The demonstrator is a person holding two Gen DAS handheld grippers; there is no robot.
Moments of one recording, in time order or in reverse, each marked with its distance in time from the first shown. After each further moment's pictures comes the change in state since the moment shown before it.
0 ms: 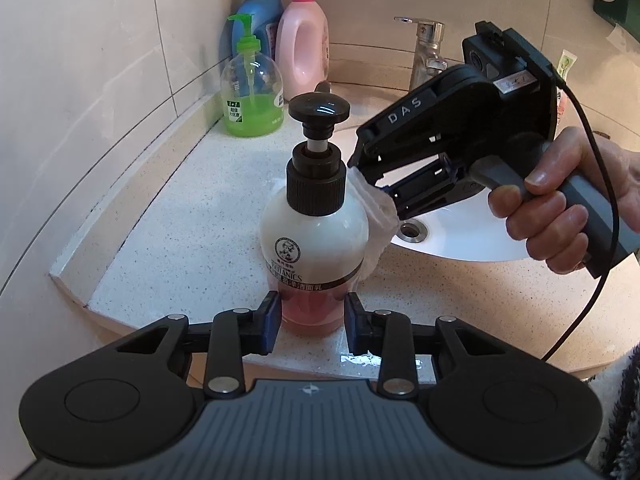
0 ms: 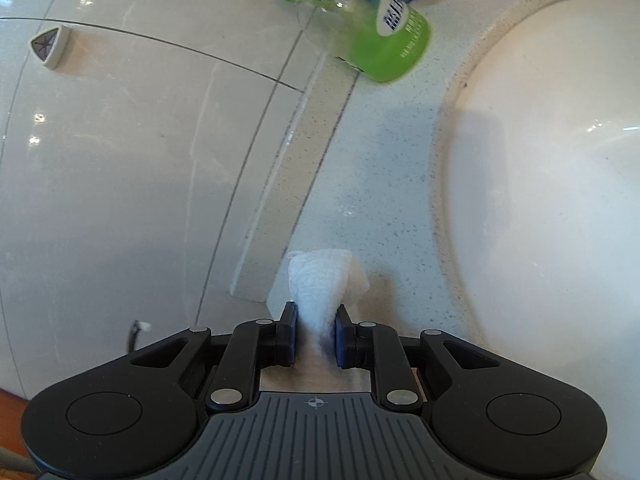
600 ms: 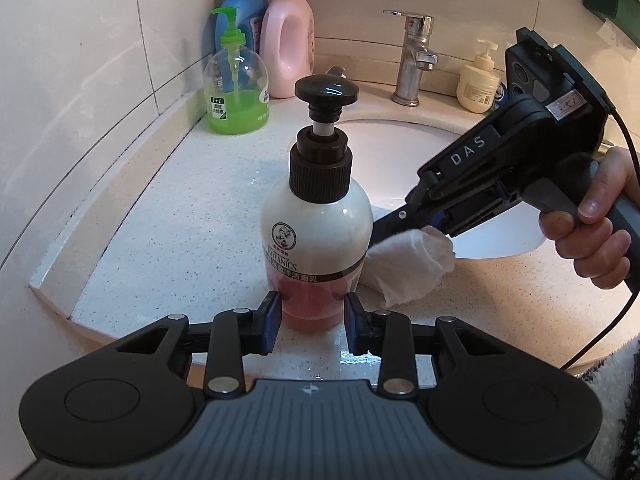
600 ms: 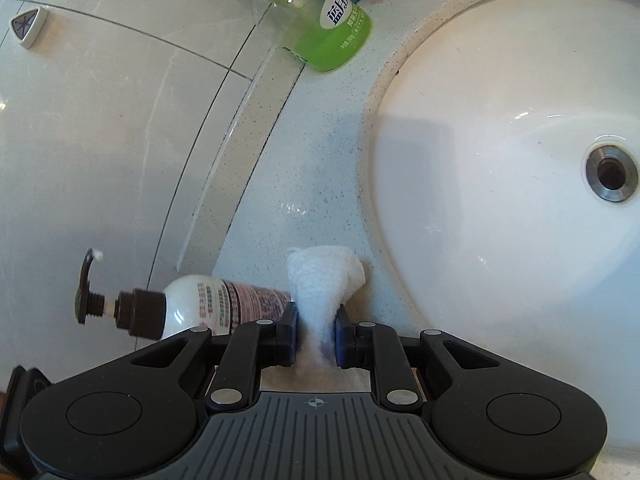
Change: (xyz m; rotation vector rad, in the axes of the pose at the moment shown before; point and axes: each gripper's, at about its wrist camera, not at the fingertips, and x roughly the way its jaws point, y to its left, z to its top) left arm 0.014 0.007 0.002 0.025 0.006 -0.054; right arm -0.028 -0.006 -0.029 -0.030 0.008 -0.161
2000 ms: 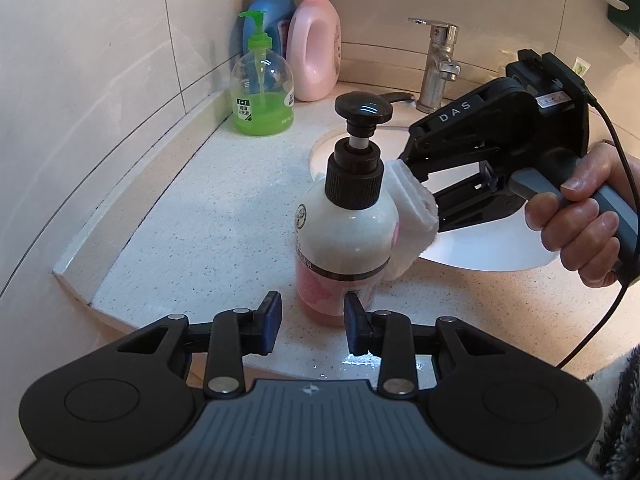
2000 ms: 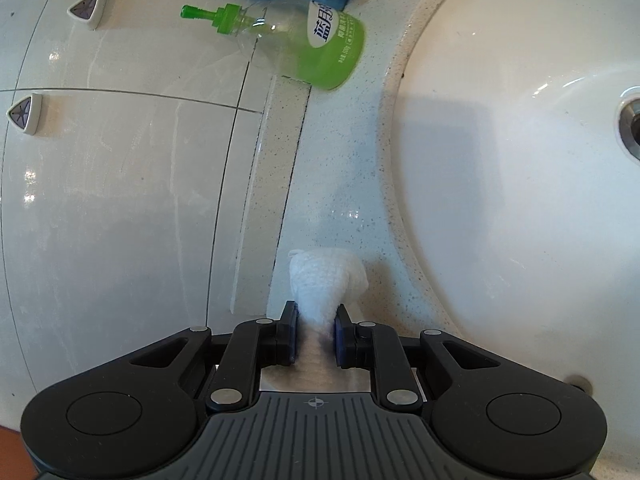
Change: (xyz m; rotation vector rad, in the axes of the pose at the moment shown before) left arm -0.009 -0.006 0.005 -0.057 0.003 0.080; right arm 0.010 -0.020 0.017 0.213 -0.038 0.201
